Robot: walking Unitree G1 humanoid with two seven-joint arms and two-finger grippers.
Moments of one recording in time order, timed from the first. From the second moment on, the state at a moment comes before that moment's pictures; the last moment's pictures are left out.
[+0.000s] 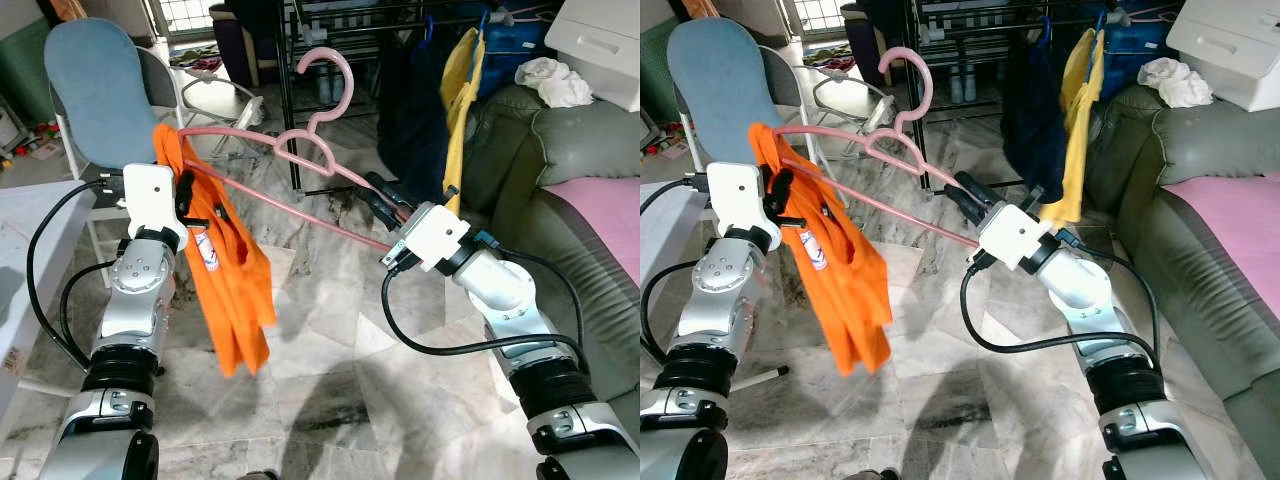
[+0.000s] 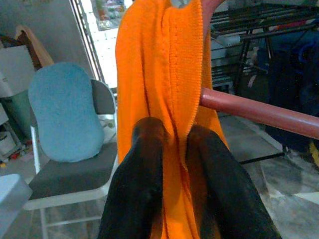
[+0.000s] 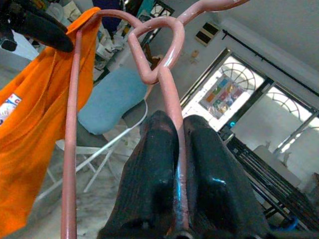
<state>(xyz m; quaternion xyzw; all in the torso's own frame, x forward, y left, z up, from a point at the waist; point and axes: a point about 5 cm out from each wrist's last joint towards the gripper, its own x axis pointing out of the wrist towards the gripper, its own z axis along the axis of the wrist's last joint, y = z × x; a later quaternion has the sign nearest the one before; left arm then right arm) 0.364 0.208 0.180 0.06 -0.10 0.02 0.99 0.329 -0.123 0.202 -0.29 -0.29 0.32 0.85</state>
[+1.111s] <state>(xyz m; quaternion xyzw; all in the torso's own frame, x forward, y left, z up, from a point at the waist) 0.358 0.212 0.194 0.08 -0.14 0.02 0.99 0.336 -0.123 0.166 -0.32 -0.18 0.31 0.88</state>
